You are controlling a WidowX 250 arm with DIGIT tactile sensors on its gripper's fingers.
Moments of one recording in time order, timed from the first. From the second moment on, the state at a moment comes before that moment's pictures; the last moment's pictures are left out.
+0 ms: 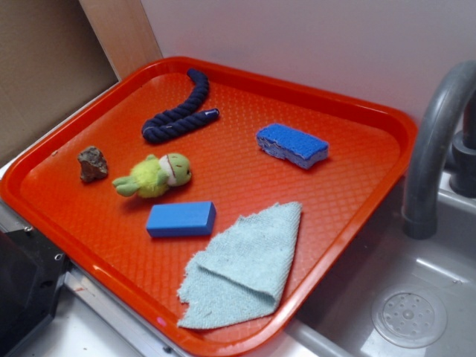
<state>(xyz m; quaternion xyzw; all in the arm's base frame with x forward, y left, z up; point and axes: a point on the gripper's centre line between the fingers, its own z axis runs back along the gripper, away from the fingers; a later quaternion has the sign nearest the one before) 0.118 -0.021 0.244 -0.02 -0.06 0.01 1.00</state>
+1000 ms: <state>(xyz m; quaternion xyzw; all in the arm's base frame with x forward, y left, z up) 0.196 -0.076 0.214 0.05 -0.04 -0.32 0.95</state>
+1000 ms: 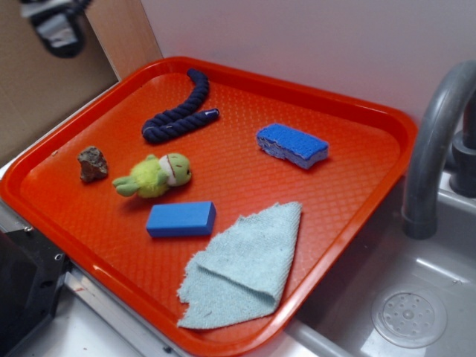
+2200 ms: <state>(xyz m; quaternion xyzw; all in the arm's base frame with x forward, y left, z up) 0.305 -0.121 0.035 0.14 0.12 -0.61 0.77</state>
